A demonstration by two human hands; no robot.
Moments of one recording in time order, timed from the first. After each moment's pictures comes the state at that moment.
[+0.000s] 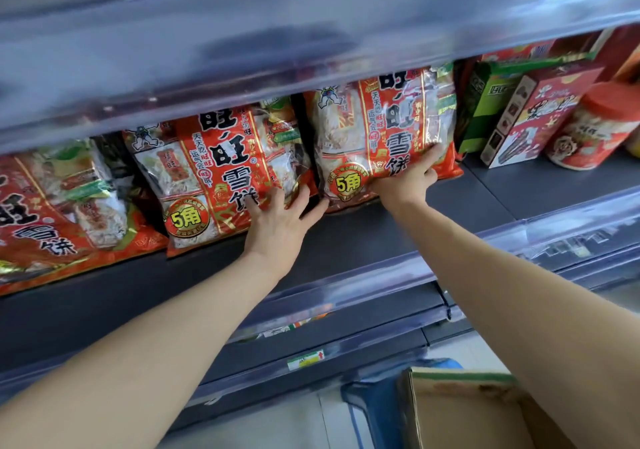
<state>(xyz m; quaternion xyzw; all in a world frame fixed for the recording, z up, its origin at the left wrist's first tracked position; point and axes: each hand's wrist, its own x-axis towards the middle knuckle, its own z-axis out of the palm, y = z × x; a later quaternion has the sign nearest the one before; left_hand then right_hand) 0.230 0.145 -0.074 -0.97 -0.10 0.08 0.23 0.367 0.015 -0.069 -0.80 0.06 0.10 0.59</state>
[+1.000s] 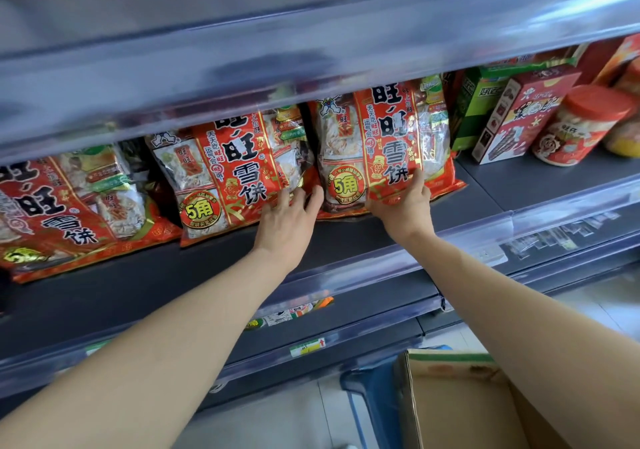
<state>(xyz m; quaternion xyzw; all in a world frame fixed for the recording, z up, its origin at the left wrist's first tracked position) 0.216 0.132 -0.059 -0.98 -0.13 0.03 0.13 0.320 -0.018 -0.072 -0.86 -0.06 0.10 0.49</state>
